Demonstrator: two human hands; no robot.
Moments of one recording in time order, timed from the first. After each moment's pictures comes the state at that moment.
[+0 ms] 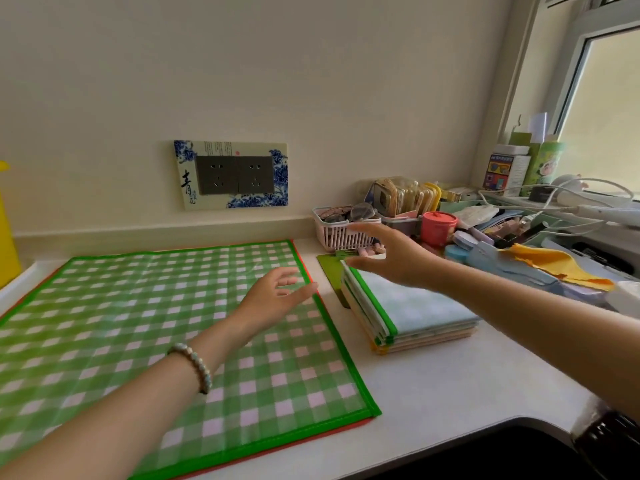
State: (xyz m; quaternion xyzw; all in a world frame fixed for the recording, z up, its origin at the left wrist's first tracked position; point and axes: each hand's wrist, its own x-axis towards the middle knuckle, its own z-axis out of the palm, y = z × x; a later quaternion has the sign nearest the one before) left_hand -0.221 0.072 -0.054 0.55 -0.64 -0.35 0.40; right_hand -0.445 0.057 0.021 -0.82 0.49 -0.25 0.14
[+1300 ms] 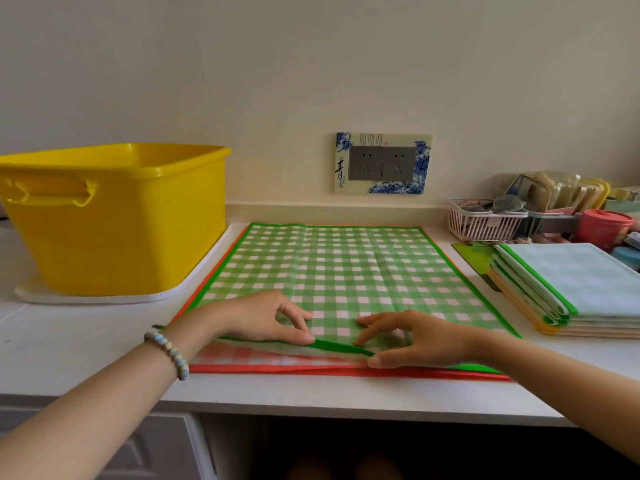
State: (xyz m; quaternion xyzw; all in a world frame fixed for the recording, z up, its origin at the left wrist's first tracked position) left_hand 0.002 0.240 -0.050 0.58 -0.74 -0.31 0.10; right_hand -0.272 0.171 -0.063 -0.90 0.28 -0.03 0.34
